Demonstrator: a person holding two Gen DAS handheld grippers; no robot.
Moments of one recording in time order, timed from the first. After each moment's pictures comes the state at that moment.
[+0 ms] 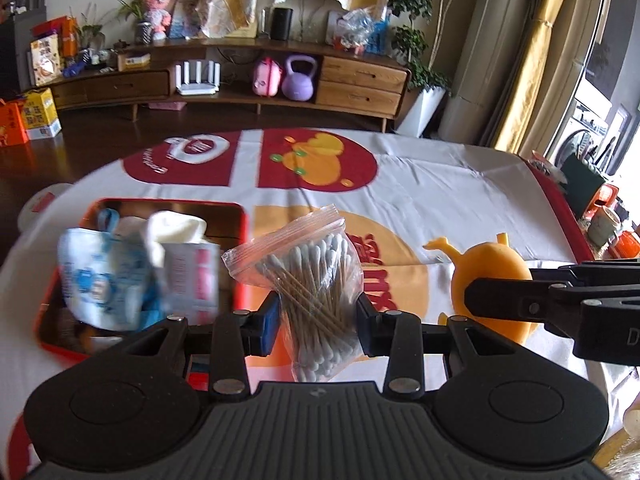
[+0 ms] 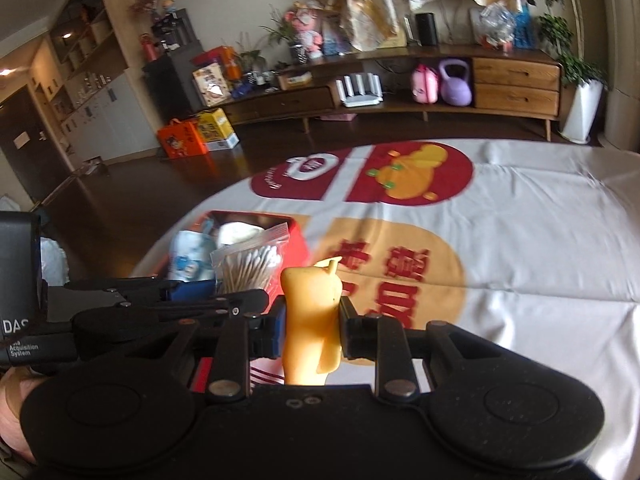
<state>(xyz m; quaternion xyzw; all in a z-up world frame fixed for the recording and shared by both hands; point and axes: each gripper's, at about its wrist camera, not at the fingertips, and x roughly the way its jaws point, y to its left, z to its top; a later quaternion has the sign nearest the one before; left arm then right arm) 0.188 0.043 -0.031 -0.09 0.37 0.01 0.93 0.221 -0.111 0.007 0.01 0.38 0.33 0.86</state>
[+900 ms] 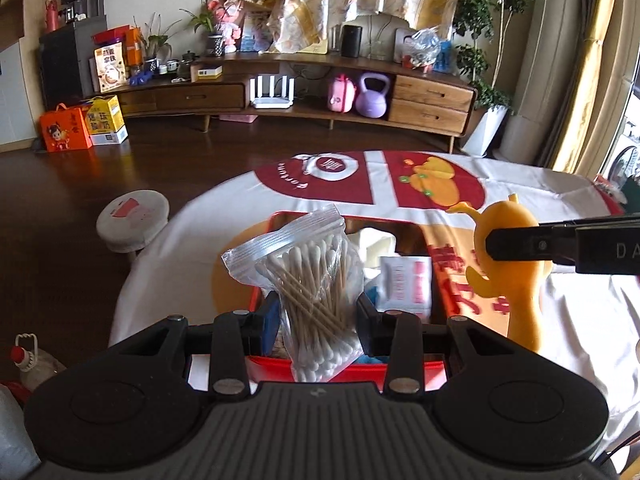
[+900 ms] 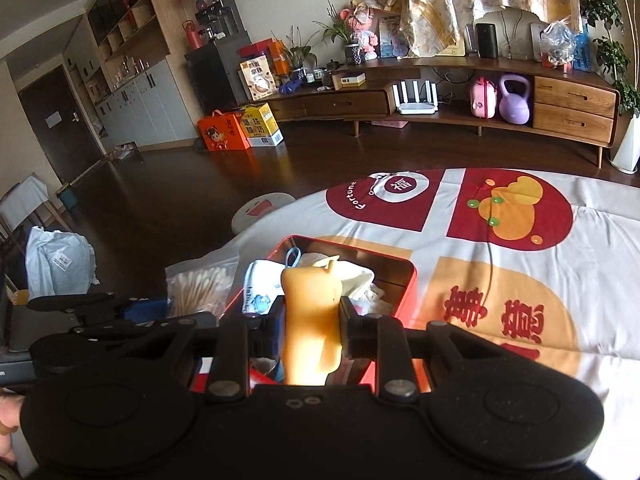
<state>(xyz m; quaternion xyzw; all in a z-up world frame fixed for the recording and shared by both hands) 0.145 0.182 -0.016 -0.07 0.36 0.09 0.93 0.234 0.020 0.007 -0.01 0.37 0.38 0.85</state>
